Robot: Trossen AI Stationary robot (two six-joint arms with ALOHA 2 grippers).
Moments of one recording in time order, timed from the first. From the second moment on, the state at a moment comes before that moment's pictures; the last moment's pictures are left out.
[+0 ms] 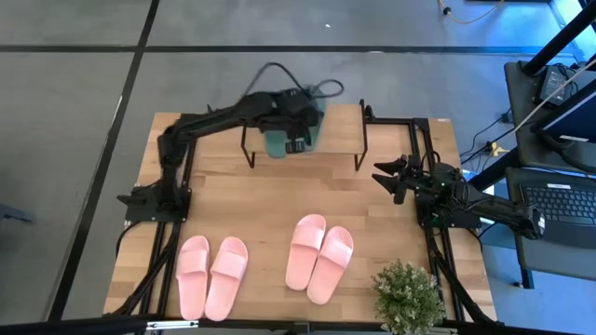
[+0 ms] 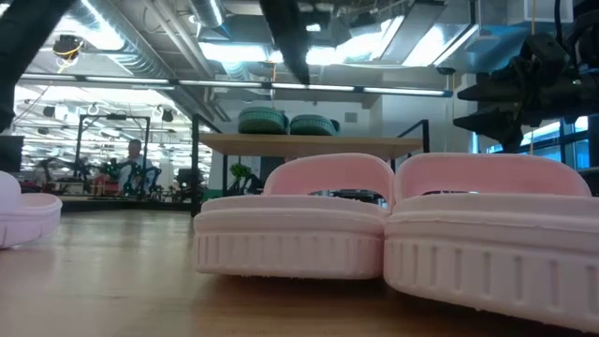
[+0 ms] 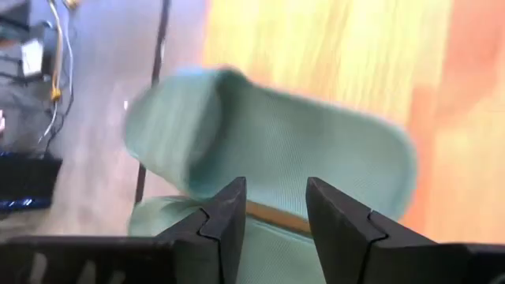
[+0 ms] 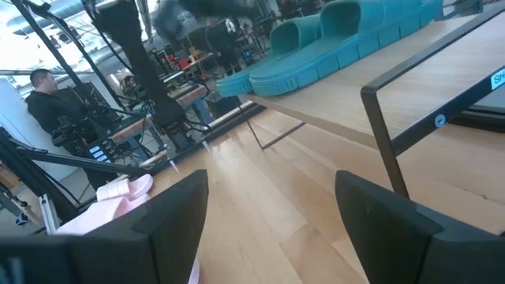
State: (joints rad) left arm 0.31 1.93 2.07 -1.09 -0.36 0.35; right arm -0.32 0.05 0.01 0.02 -0.01 0.46
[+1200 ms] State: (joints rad) left arm -0.29 1.16 0.90 -0.18 -0.60 -0.22; right arm -0.22 0.16 0.01 0.04 -0.02 0.41
